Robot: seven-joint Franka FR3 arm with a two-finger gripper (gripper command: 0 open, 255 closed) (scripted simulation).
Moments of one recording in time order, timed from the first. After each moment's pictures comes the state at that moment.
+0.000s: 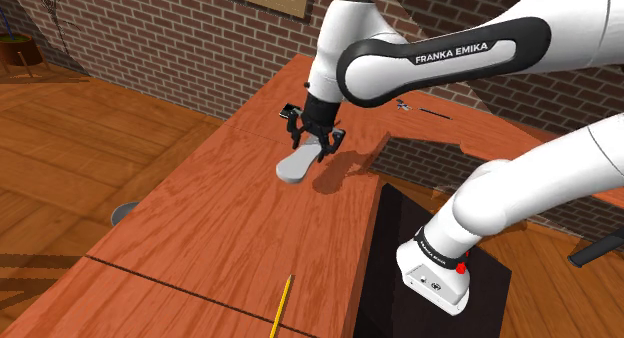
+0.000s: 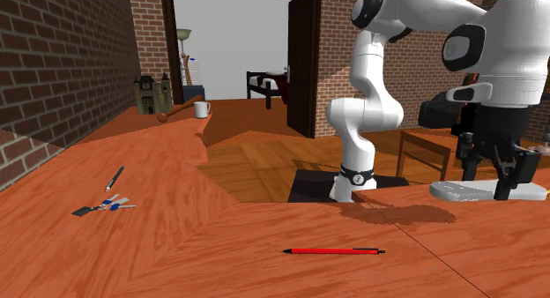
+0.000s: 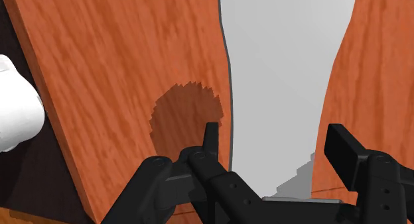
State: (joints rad) arm -0.08 -0.41 0.50 -2.48 0.24 2.12 1.56
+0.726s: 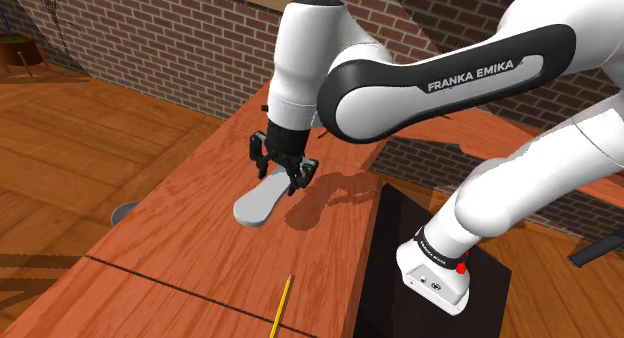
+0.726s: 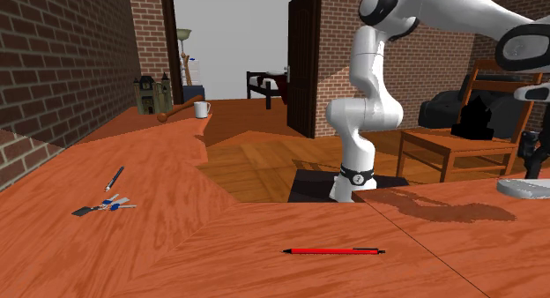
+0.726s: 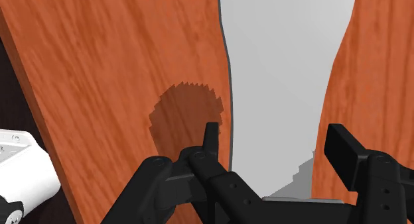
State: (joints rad) arm -0.02 -0.29 0.74 -2.33 0.22 2.12 1.88
